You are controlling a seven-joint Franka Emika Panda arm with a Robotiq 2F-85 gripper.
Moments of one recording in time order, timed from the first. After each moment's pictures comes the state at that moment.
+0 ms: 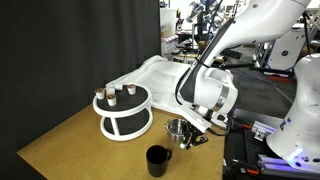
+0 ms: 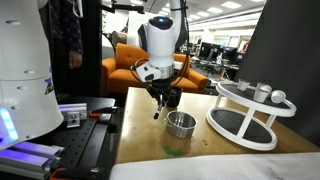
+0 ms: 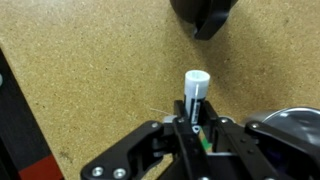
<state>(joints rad) 0.27 0.25 0.18 -2.59 1.85 2.98 0.66</state>
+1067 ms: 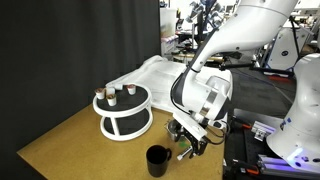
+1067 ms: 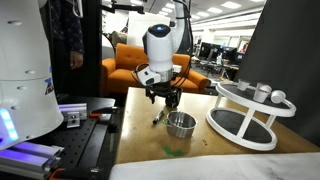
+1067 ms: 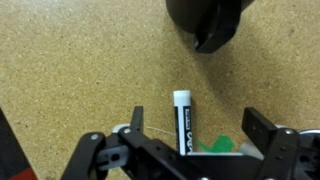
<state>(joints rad) 0.30 0.34 0.19 -2.49 2.07 3.02 0.45</state>
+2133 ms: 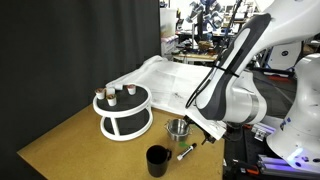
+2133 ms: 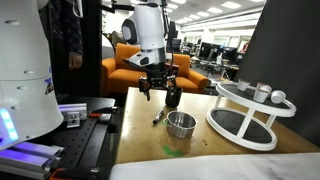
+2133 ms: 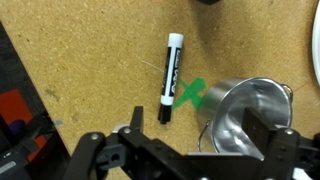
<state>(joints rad) 0.26 0.17 0.37 -2.70 1.65 3.33 0.80</state>
